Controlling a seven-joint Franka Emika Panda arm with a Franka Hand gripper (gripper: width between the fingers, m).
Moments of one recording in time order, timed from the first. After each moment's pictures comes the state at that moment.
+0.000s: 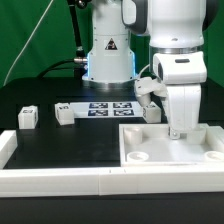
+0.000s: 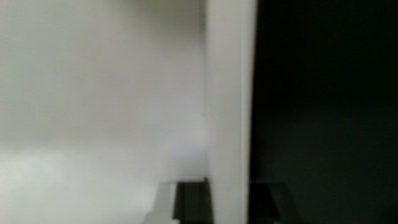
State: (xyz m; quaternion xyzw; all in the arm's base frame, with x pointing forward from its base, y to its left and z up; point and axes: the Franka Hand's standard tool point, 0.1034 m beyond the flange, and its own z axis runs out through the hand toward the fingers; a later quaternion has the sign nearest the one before) arm 0.488 0.087 0.006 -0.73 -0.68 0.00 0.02
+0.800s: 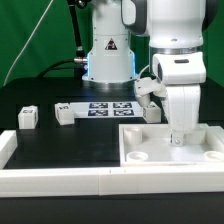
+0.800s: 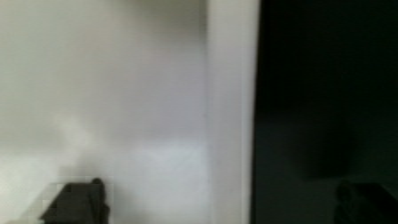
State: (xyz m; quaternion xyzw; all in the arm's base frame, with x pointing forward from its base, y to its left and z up) arm 0.489 0.087 0.005 -0.73 -0.68 0.00 0.02
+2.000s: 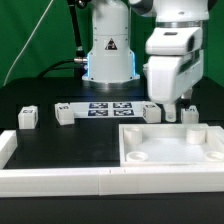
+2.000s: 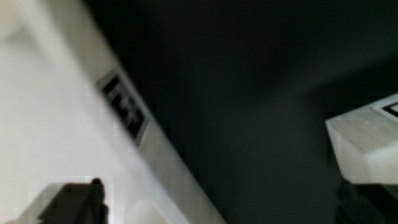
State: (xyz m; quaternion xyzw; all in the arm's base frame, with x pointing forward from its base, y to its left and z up) arm 0.465 0.101 0.040 -0.90 -0.44 -0.02 0.02
